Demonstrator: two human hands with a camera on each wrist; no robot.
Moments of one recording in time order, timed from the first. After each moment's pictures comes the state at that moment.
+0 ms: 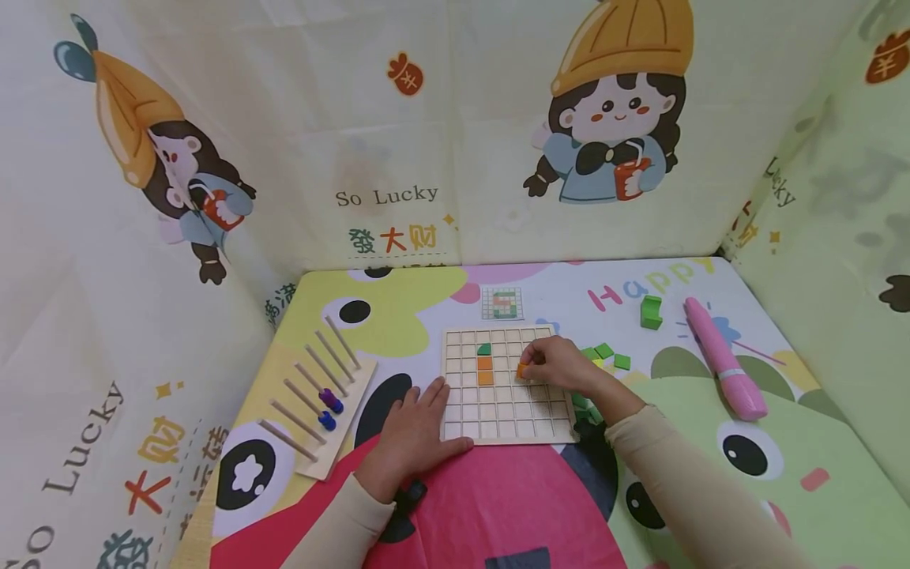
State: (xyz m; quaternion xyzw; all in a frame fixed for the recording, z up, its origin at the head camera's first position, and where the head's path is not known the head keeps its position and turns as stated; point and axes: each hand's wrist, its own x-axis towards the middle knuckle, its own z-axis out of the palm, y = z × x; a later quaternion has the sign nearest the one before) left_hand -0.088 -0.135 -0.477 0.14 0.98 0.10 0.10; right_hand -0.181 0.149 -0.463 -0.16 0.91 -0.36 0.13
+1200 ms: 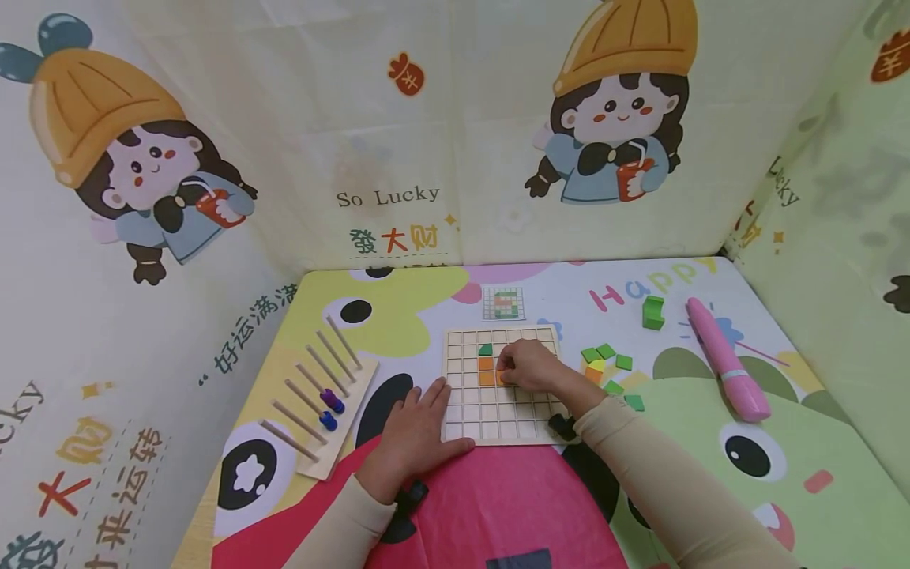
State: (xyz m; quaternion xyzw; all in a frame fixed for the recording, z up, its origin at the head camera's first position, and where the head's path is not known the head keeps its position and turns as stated) left_hand -0.088 -0.134 -0.476 0.14 0.98 0.10 0.11; right_hand -0.190 0.103 -0.465 -0.20 0.93 -0.27 0.14
